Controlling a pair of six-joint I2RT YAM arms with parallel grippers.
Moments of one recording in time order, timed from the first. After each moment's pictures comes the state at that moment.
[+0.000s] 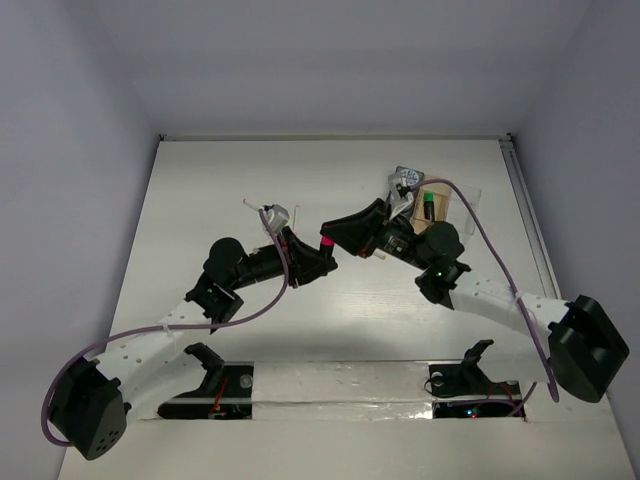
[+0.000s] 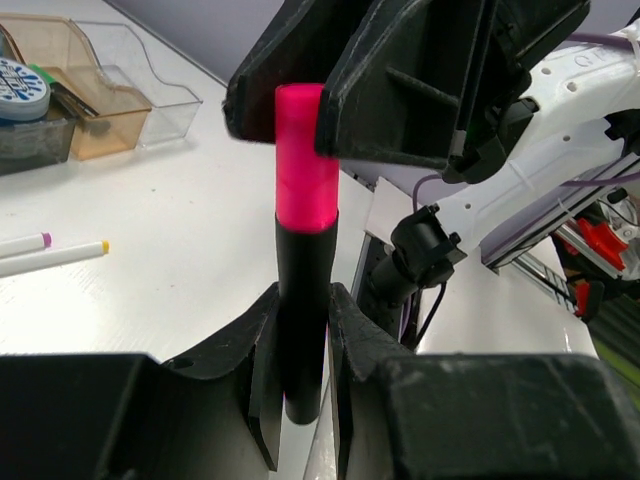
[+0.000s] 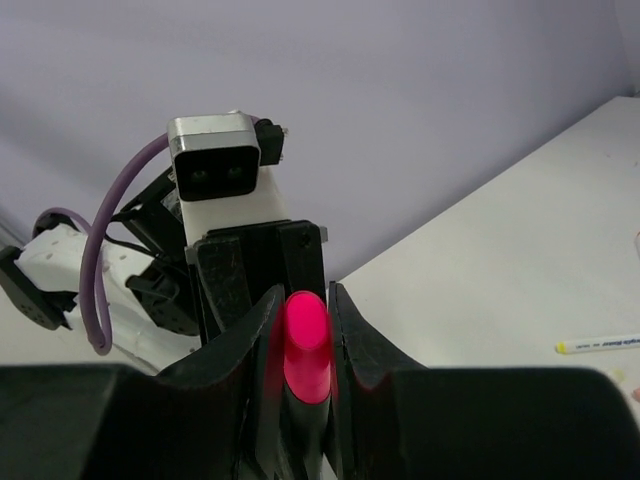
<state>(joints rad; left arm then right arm) -0.64 0.90 0.48 0.55 0.61 -0.61 0.75 1.22 0.65 0.90 -0.46 0.74</state>
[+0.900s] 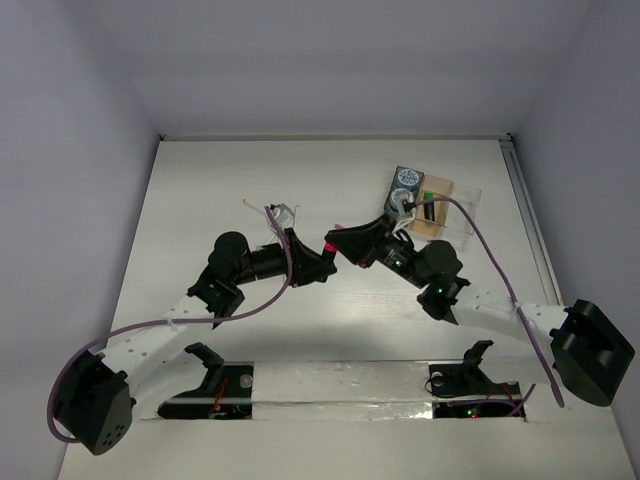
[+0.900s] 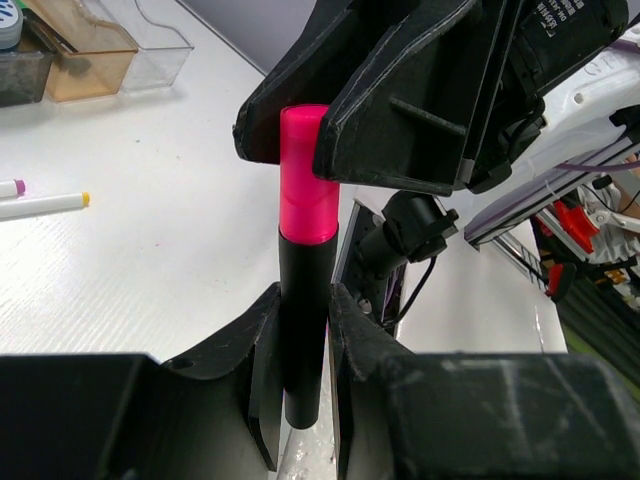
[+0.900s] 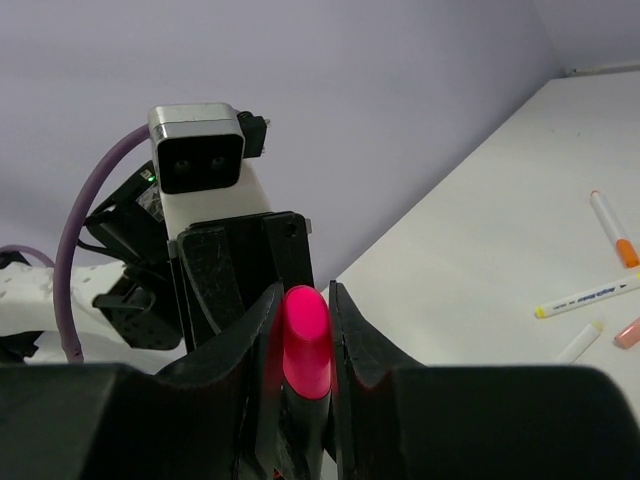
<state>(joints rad) -0.61 0.94 0.50 0.48 0.69 -0.65 0.84 1.20 0.53 0.94 -0.21 0.76</state>
